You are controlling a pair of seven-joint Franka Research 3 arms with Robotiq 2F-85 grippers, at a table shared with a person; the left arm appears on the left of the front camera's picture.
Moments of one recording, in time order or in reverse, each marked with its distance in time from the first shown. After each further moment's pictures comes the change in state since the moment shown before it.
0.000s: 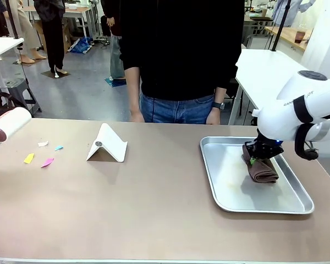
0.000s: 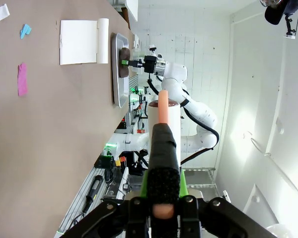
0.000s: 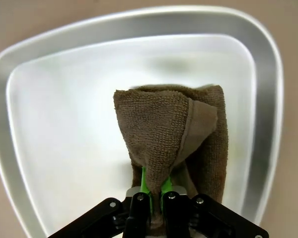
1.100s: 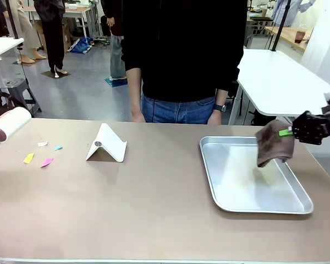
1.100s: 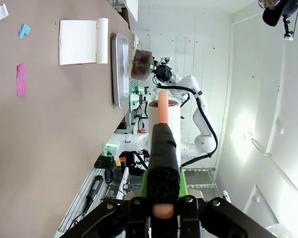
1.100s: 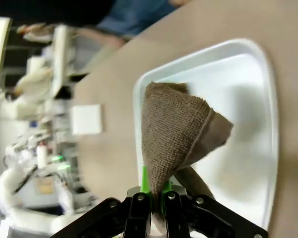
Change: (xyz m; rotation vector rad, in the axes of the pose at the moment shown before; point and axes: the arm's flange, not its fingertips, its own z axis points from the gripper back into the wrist) left arm 0.000 -0.001 0.000 0.001 0.000 -0.001; right arm -0.036 -0.157 0.086 0.902 -0.146 -0.180
